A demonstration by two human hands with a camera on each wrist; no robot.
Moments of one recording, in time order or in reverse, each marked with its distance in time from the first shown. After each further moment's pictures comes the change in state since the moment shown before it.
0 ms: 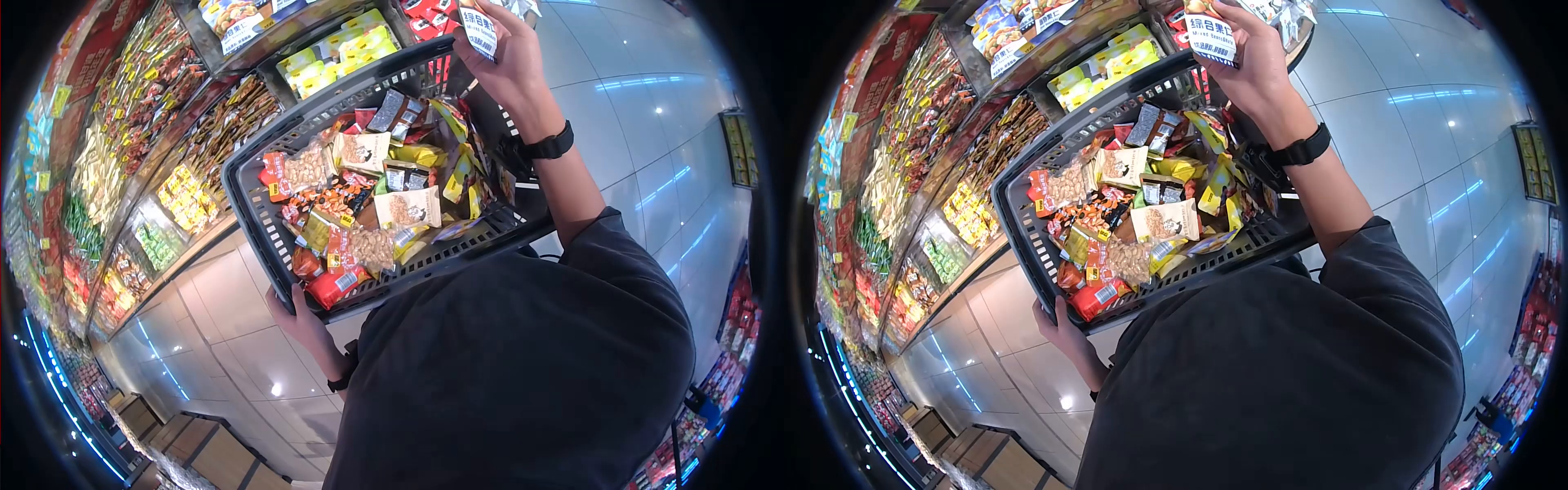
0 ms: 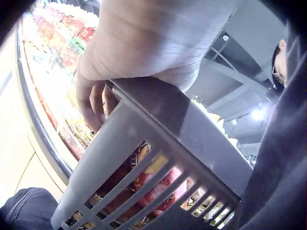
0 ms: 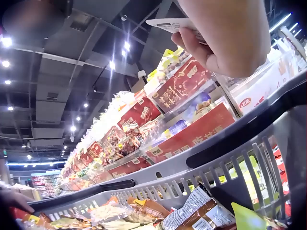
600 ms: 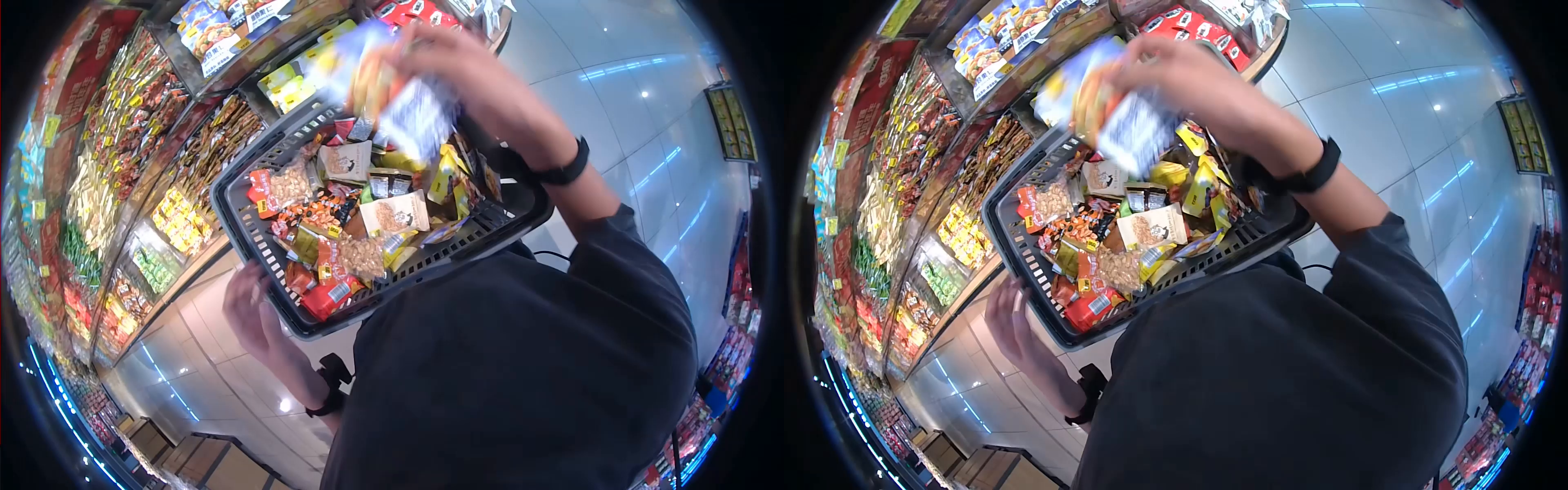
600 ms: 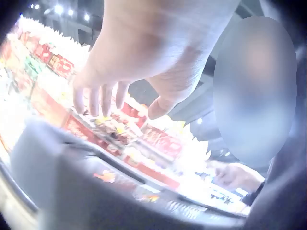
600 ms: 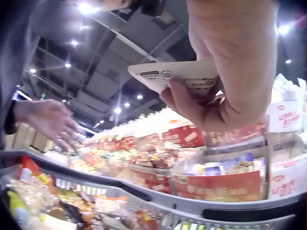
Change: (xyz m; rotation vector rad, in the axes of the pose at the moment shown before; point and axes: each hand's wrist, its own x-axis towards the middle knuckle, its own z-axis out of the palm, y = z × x) left_hand 0.011 0.106 0.001 -0.268 -0.368 0.306; right_hand -0.060 -0.009 0.039 -0.911 -0.310 0.088
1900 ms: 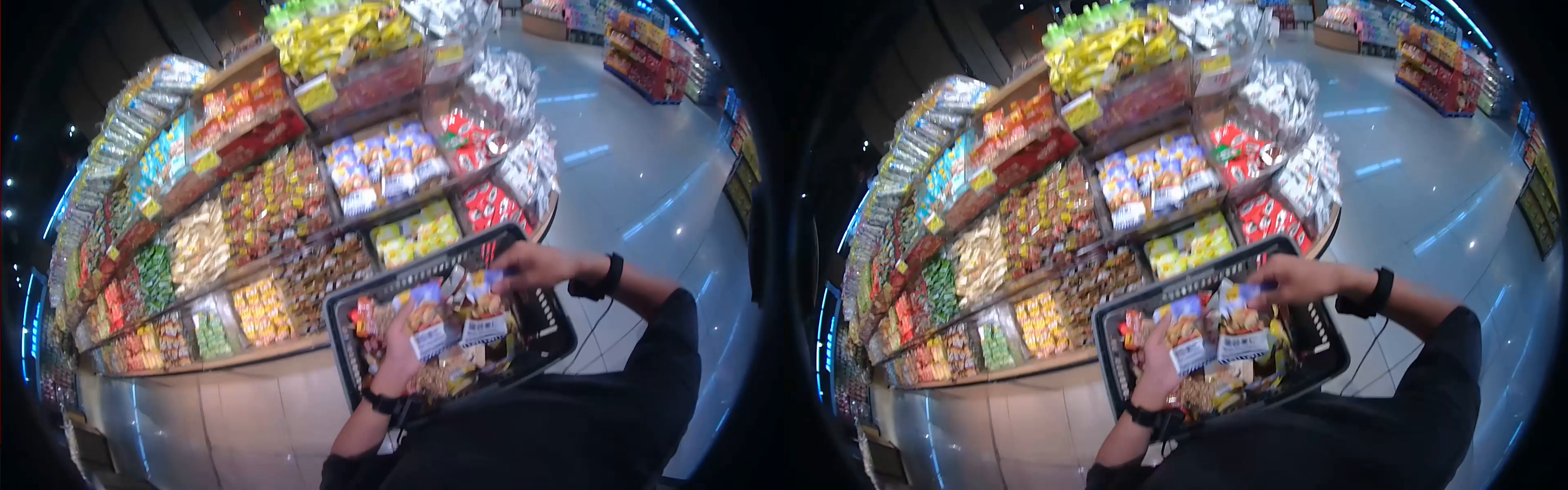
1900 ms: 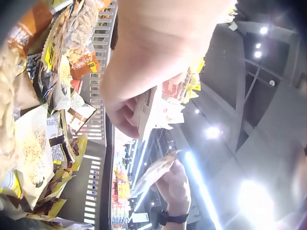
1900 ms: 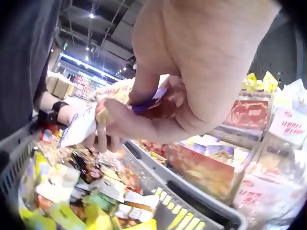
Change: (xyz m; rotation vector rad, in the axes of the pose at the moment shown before) left_hand 0.089 -0.033 0.094 -1.149 -0.587 -0.775; right_hand -0.010 -0.056 -0.012 -0.676 -0.623 -0.072
